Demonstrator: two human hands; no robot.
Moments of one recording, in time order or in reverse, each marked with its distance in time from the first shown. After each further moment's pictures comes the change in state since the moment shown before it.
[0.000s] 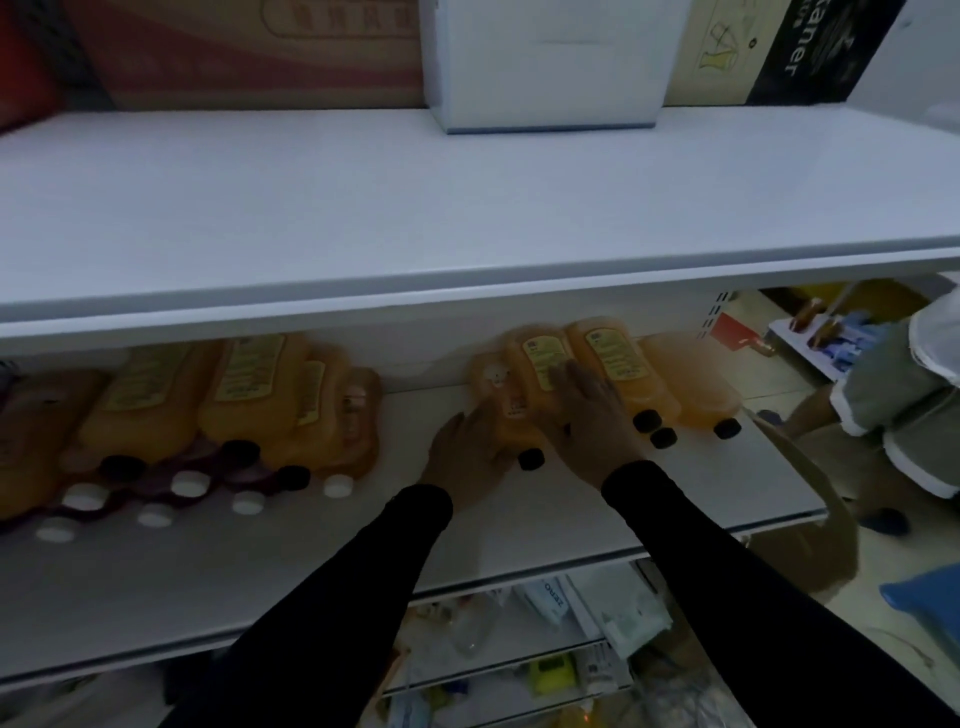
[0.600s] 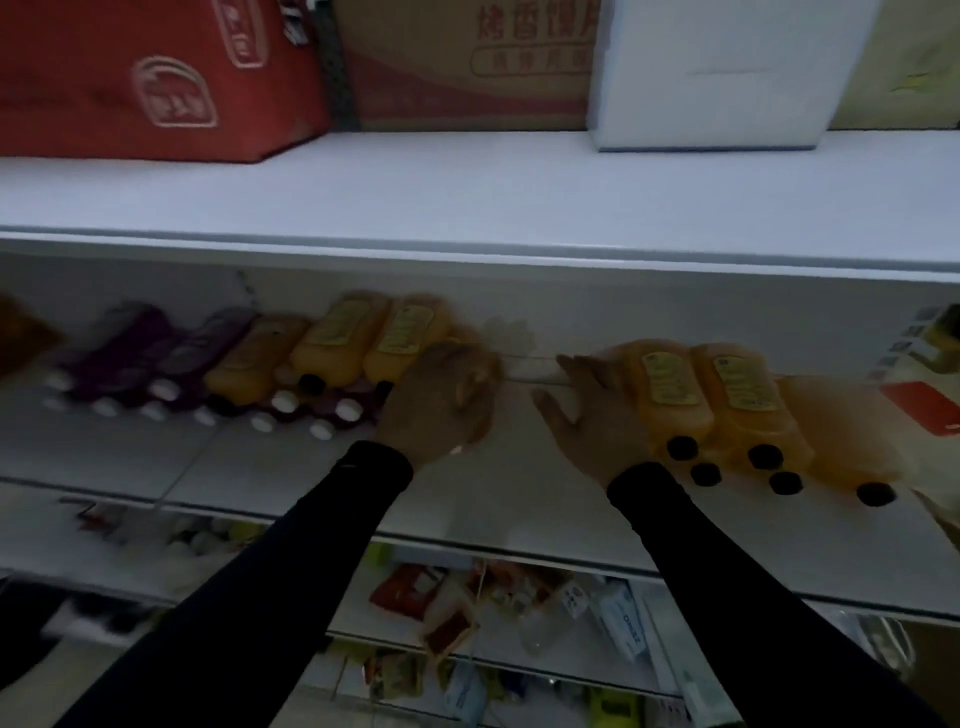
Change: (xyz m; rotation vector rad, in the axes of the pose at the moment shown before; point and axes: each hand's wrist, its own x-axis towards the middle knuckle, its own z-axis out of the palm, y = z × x) left_hand -0.114 -0.005 -0.129 0.266 0.525 -0.026; right_hand 0.002 -0.095 0.004 0.354 0.075 -0.206
